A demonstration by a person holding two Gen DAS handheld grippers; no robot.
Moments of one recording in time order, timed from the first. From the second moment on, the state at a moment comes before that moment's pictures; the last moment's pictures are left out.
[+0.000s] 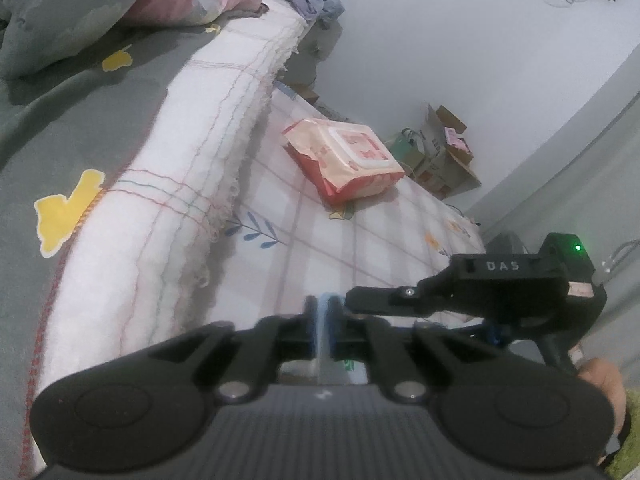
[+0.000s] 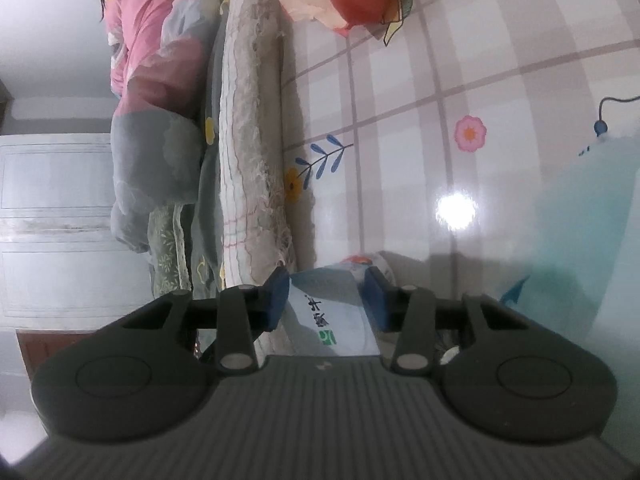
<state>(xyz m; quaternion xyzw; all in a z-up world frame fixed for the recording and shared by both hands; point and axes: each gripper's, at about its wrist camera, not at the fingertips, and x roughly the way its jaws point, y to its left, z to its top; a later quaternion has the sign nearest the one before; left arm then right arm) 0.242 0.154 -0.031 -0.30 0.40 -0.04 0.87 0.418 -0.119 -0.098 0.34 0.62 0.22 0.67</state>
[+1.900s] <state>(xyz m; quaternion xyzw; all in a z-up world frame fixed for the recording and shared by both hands) 0.170 -0.022 0.099 -0.19 0.36 -0.25 0.88 0.257 -0.276 0.085 0.34 0.49 0.20 0.78</state>
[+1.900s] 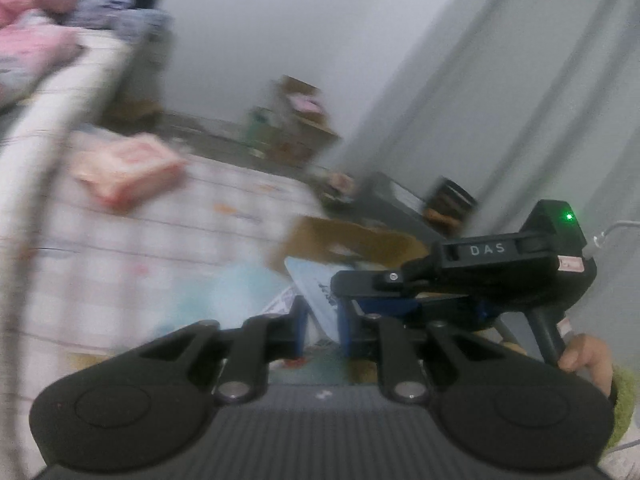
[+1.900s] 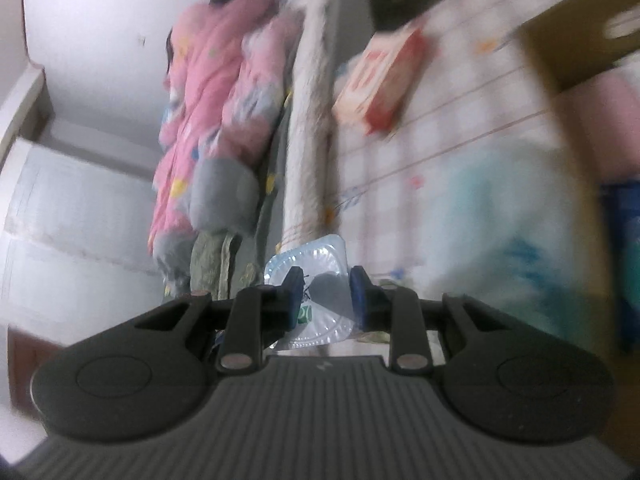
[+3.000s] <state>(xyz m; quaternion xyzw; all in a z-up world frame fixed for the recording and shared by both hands) 0.145 -0.149 0.036 -0.11 0.48 -0.34 0.80 0.162 -0.464 -0.021 0.38 0.59 0.04 0.71</state>
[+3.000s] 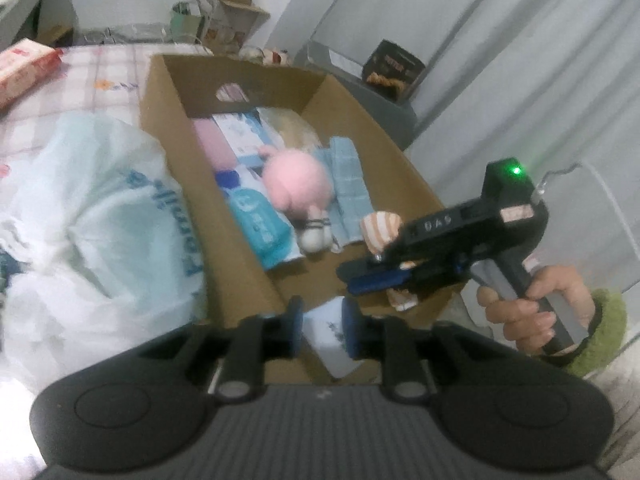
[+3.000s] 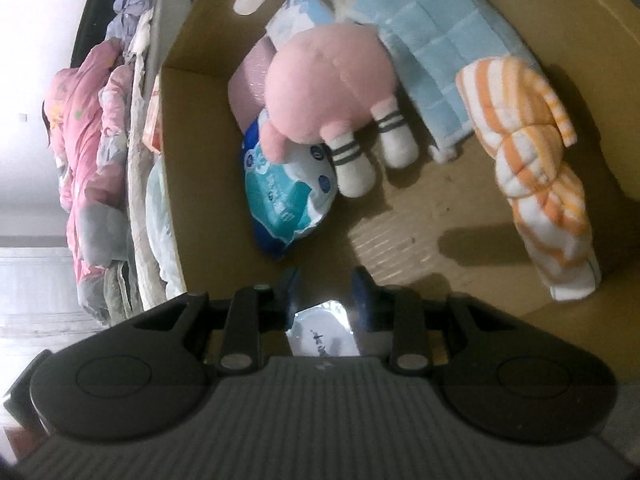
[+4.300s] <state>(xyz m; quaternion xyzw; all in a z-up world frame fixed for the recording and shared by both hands) 0.101 0.030 0.016 -0.04 0.41 -0.13 0.90 0.178 -0.369 0.057 0.30 0.48 0.12 0.82</state>
